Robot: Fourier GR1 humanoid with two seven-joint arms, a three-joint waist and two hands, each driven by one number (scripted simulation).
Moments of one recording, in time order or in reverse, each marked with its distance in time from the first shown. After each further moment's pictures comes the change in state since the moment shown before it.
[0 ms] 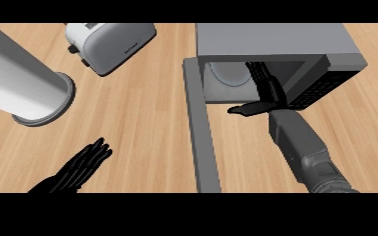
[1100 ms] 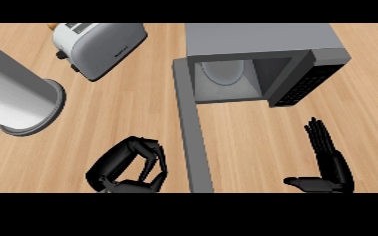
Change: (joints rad) left arm -0.310 -0.050 -0.215 0.373 -0.407 0.179 -0.154; right arm 0.709 -0.113 0.099 -0.539 -0.068 0.102 -0.027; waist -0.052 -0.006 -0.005
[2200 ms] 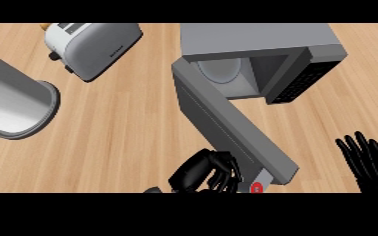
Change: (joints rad) left arm -0.310 0.011 -0.638 0.389 0.183 0.671 -0.033; right arm 0.433 -0.094 0.127 -0.885 -0.403 0.260 0.342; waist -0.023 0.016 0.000
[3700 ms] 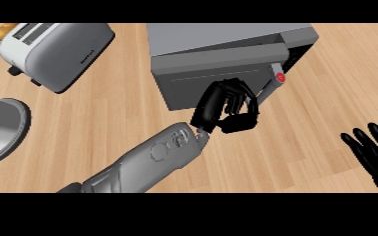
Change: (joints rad) left arm -0.593 -0.014 -0.055 0.315 0.507 0.531 -0.033; right arm 0.000 -0.126 0.059 -0.397 -0.288 -0.006 0.320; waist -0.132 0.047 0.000
